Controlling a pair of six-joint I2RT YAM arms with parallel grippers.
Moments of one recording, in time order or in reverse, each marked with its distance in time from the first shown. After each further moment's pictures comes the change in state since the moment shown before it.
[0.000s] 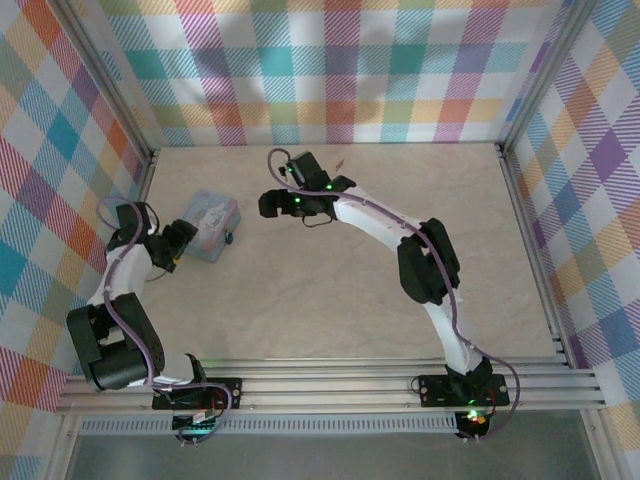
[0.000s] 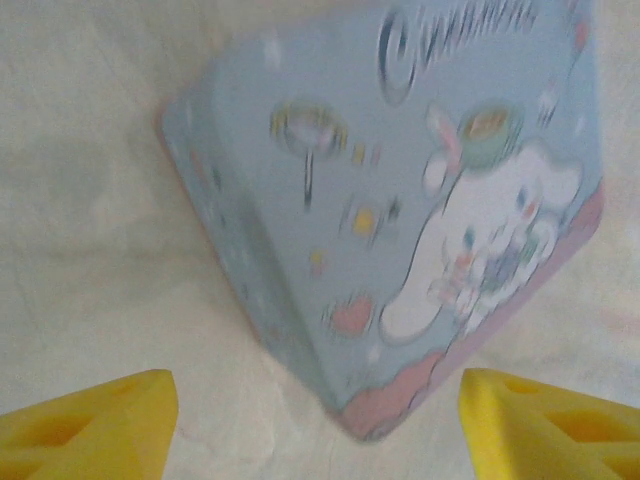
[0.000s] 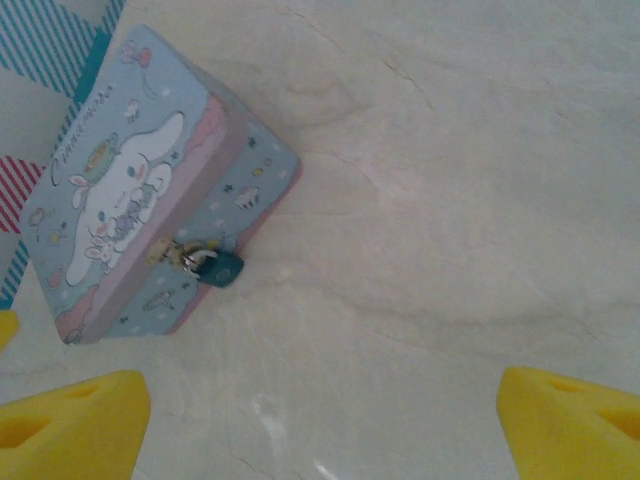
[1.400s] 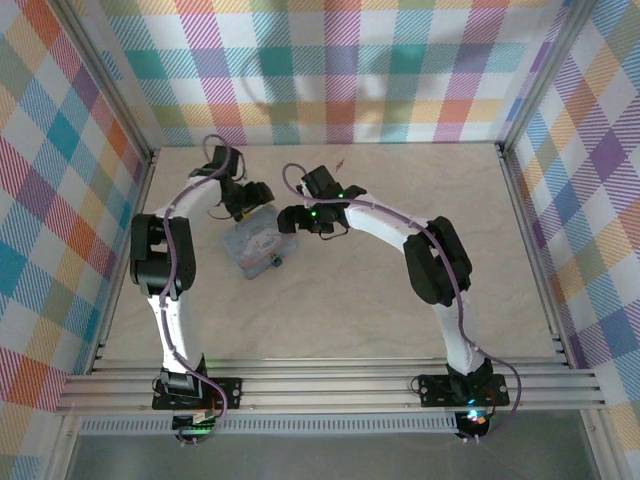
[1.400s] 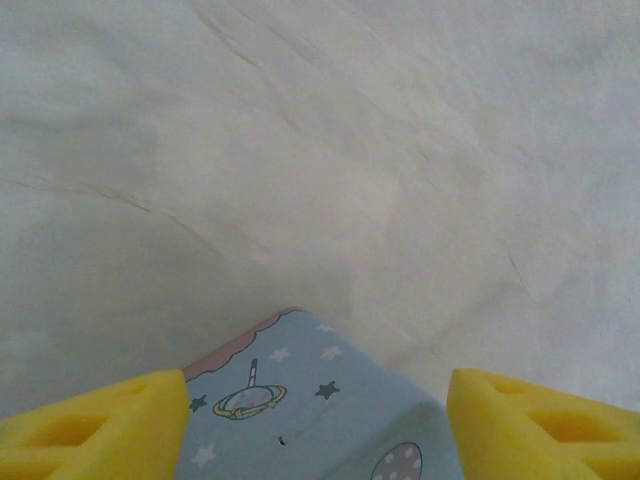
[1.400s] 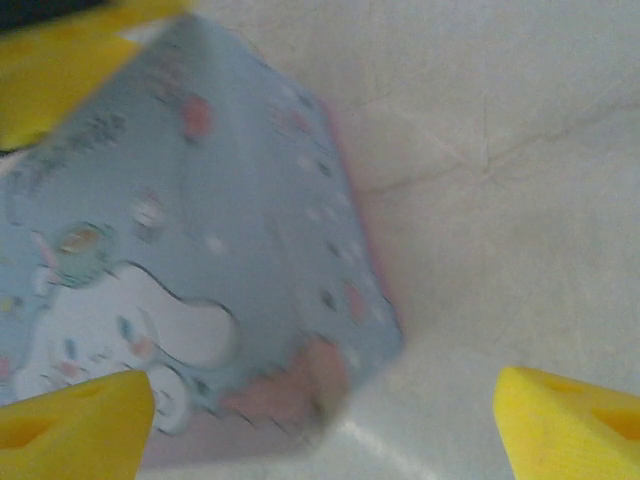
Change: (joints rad) left arm -0.502 0.625 0.670 -0.157 -0.011 0.100; right arm -0.048 -0.109 -0.270 -0.002 -0.046 0.017
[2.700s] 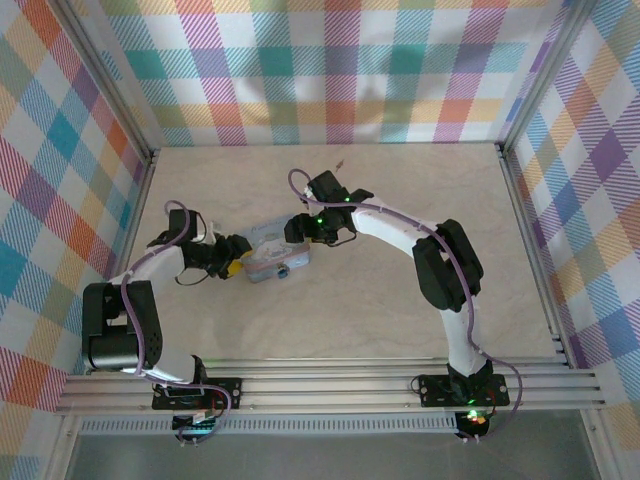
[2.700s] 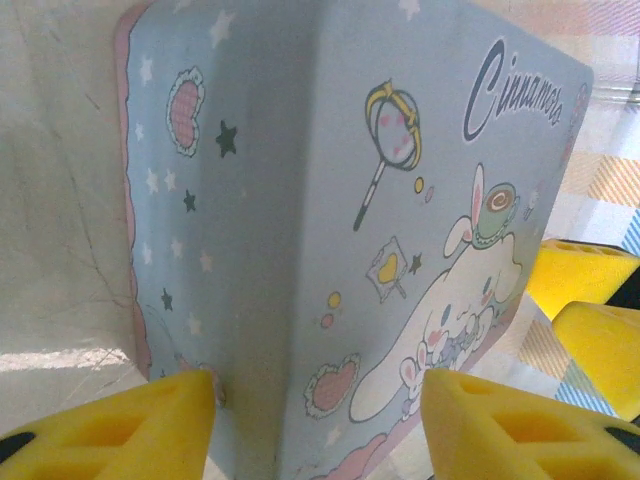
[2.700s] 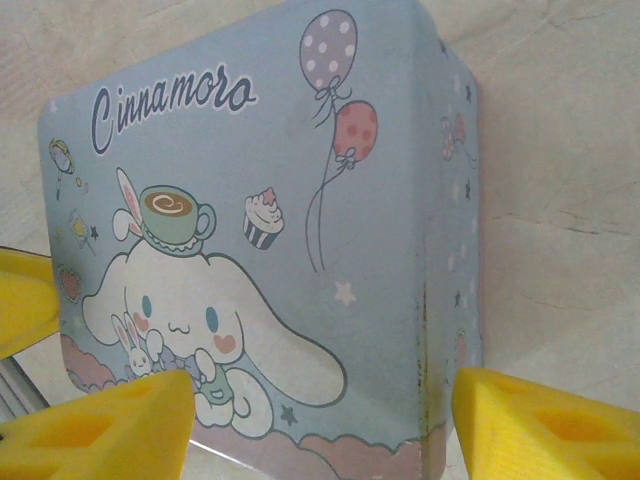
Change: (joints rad) left arm 0.204 -0.556 -0.801 0.236 0.393 -0.066; right arm 0.000 -0.070 -0.093 -0.045 -0.121 0.014
